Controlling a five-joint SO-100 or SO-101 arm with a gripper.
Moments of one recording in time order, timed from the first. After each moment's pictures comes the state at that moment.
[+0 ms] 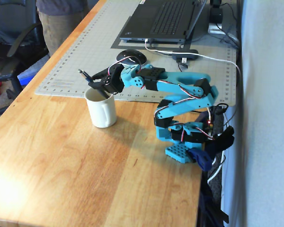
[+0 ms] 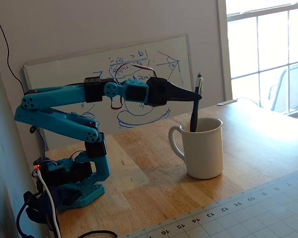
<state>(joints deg) 17.3 150.8 157.7 9.9 -116.2</state>
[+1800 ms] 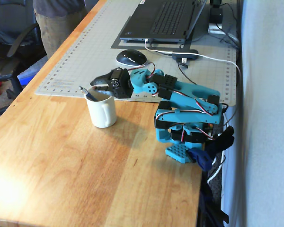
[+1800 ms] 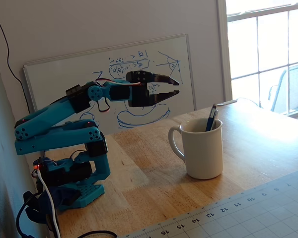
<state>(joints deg) 8.2 178.9 166.8 22.2 -11.5</state>
